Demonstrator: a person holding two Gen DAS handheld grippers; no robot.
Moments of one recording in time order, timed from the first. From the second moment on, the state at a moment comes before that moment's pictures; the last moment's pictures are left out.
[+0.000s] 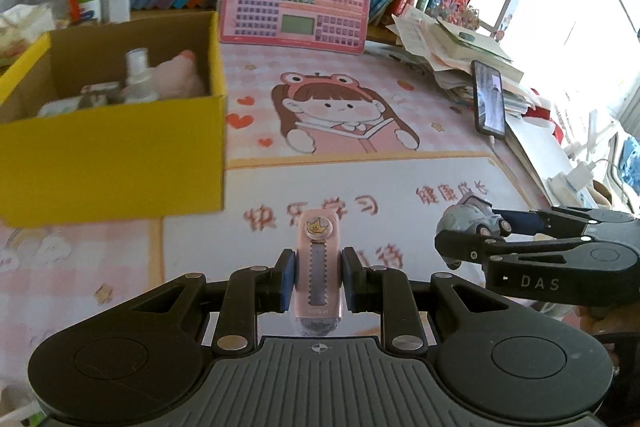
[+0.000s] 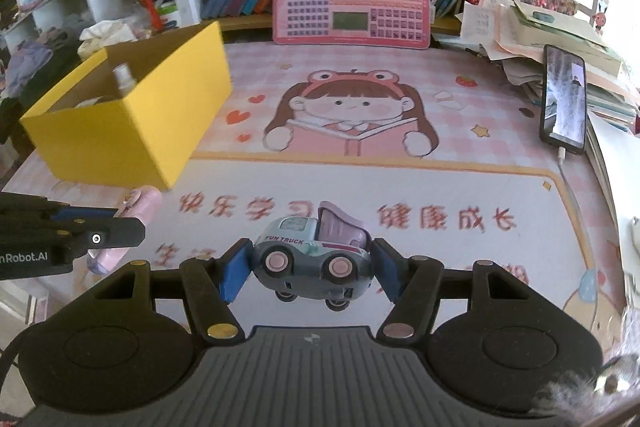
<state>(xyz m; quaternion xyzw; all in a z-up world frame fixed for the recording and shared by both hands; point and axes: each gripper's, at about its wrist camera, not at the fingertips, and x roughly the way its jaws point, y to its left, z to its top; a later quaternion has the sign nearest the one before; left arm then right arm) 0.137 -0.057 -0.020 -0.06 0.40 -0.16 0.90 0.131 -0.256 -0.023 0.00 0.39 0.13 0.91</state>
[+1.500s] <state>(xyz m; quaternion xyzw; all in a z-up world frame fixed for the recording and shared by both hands) 0.017 0.102 -0.004 -0.10 0.36 -0.08 0.93 0.031 -0.080 -0.006 -0.08 0.34 0.23 0.91</state>
